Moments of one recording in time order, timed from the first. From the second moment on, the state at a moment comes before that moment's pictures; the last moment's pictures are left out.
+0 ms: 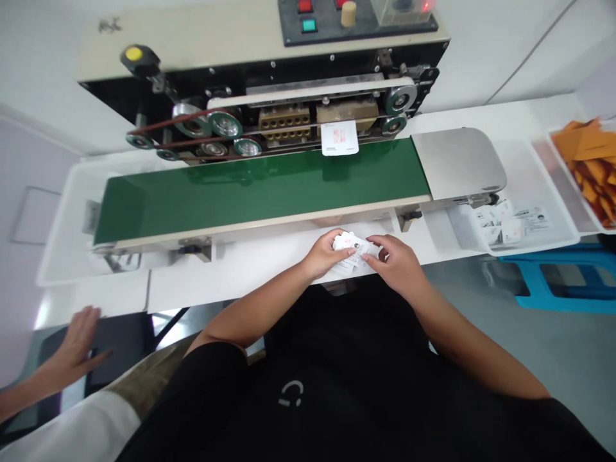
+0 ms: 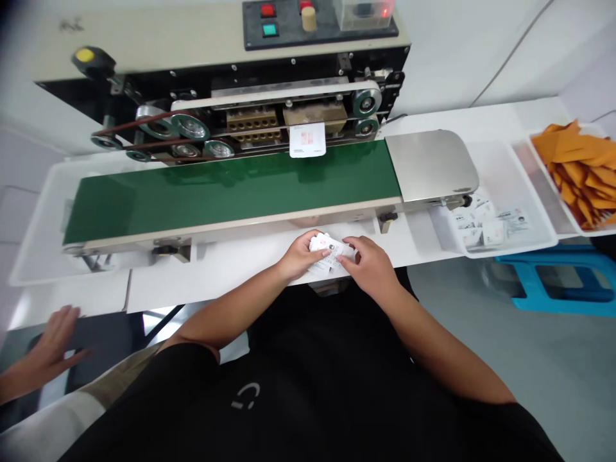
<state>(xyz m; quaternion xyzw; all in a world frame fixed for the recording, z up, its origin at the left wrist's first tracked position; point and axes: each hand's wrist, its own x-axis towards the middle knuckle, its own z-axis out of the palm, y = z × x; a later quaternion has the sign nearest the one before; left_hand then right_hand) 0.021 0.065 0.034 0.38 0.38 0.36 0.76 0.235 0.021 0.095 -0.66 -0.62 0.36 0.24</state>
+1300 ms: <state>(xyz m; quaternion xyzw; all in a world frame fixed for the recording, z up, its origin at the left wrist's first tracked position) 0.019 0.071 0.029 0.35 0.40 0.36 0.77 0.332 0.123 0.203 -0.60 -0.67 0.17 0.41</state>
